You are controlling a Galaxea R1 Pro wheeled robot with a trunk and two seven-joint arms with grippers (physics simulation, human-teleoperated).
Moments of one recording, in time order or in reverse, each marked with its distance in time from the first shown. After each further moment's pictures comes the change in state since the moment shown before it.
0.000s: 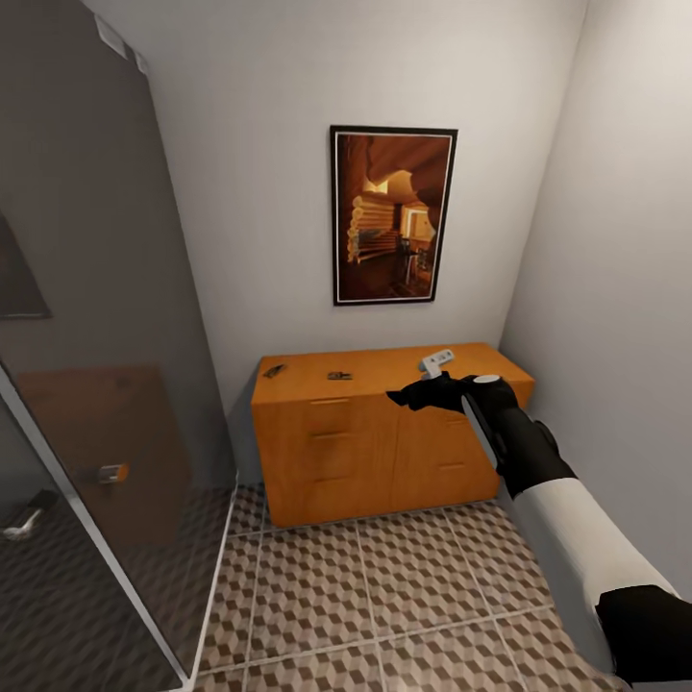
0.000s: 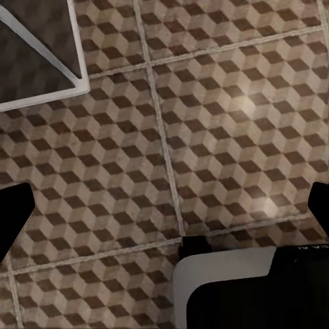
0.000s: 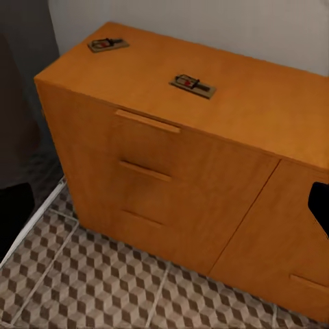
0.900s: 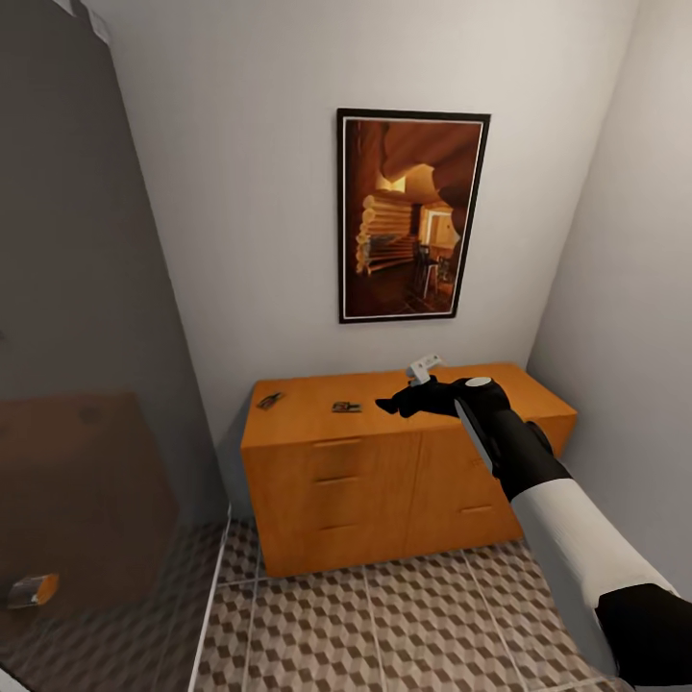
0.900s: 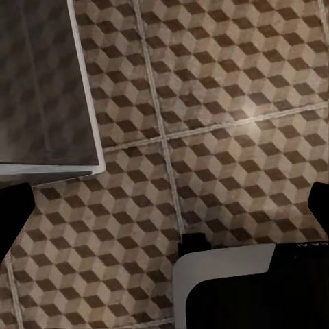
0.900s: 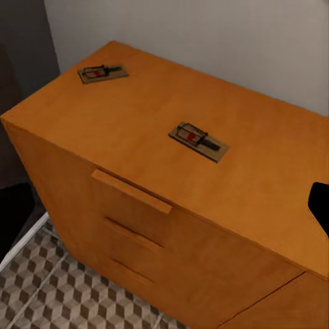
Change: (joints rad) left arm 0.004 -0.001 0.000 0.000 0.000 0.001 0.000; right arm 0.000 -0.002 0.060 0.007 -0.001 -0.020 0.083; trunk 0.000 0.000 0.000
